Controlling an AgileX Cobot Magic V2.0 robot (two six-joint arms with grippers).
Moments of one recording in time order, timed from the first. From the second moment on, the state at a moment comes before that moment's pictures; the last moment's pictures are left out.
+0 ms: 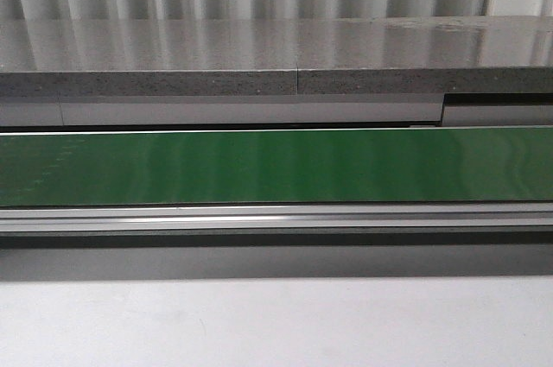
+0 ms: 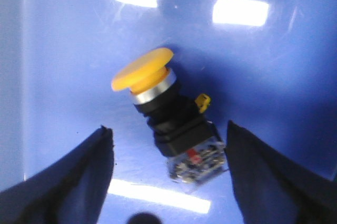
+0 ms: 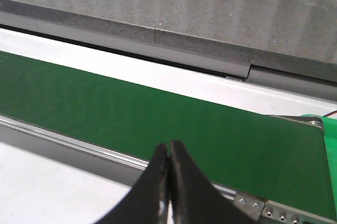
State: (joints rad) left arm 0.37 2.01 -1.53 0.12 1.09 0.18; right arm 0.15 0.21 -0.43 0.19 0.52 -0.22
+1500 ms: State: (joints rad) left arm -0.16 1.15 -0.95 -0.09 0.47 0.17; right arm 0.15 0.21 -0.43 0.19 0.52 -0.22
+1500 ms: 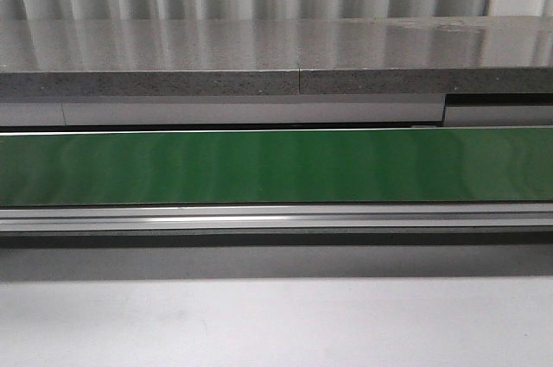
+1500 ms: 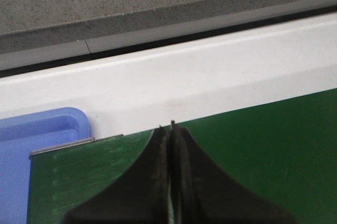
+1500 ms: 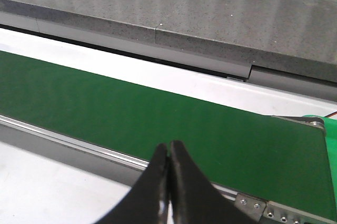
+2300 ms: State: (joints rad) left arm -0.16 0.68 -0.59 -0.16 0.29 0.17; right arm 0.15 0.21 -0.43 0.19 0.52 -0.22
